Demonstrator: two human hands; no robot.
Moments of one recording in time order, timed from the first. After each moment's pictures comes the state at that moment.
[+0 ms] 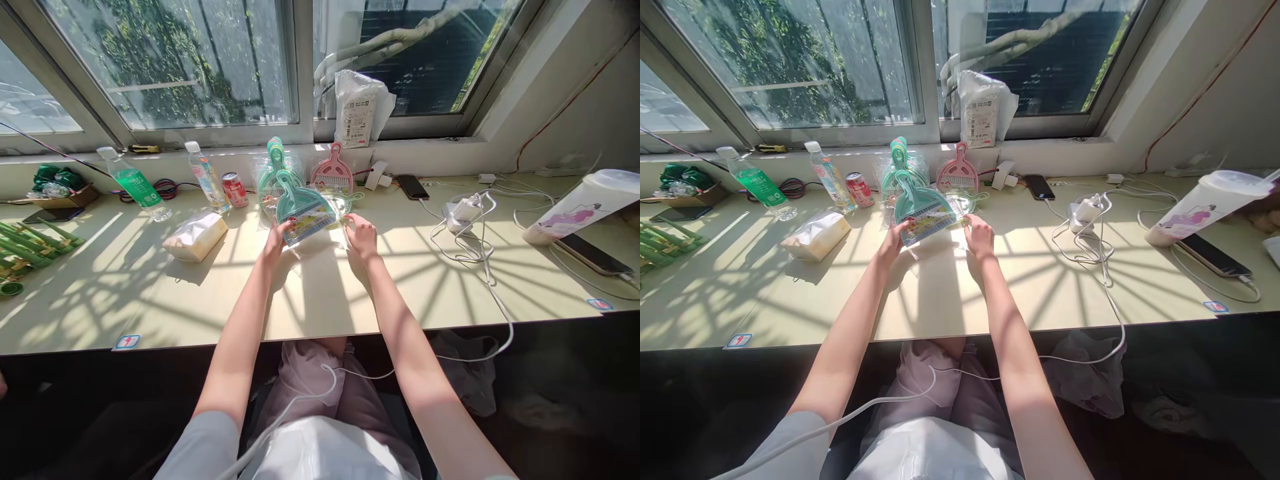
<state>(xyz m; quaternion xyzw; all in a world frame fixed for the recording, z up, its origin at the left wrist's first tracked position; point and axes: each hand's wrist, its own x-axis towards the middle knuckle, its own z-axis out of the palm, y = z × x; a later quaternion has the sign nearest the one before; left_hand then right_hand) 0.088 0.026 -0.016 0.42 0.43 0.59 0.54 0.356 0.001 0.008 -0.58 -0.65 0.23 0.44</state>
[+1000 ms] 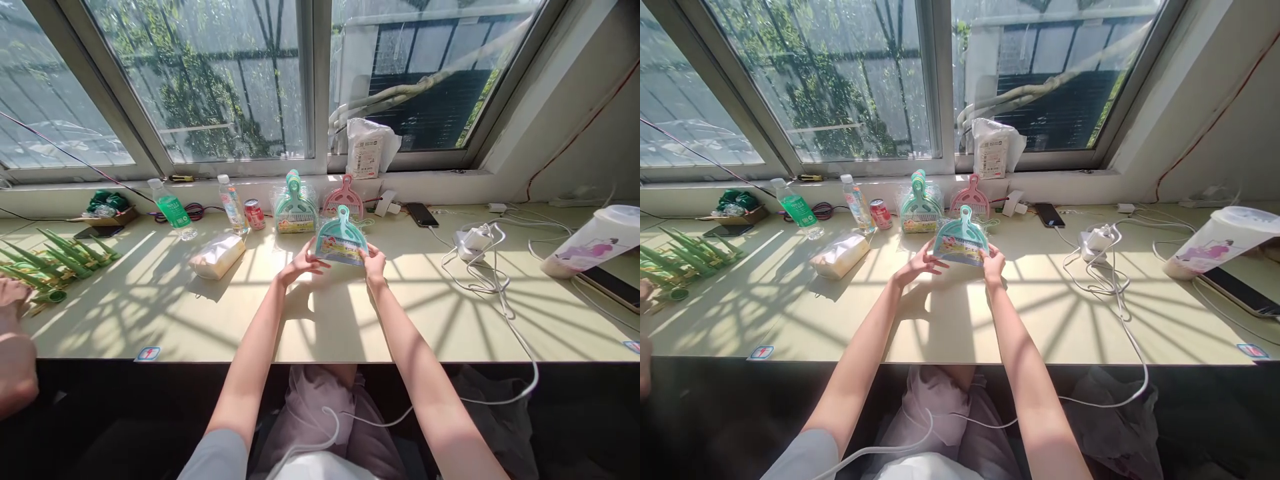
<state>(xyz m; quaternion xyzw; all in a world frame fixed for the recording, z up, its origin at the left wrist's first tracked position) 0.093 -0.004 -0.001 0.60 0.34 0.41 0.60 0.354 0.039 -0.045 -0.58 -0.40 0.35 0.62</state>
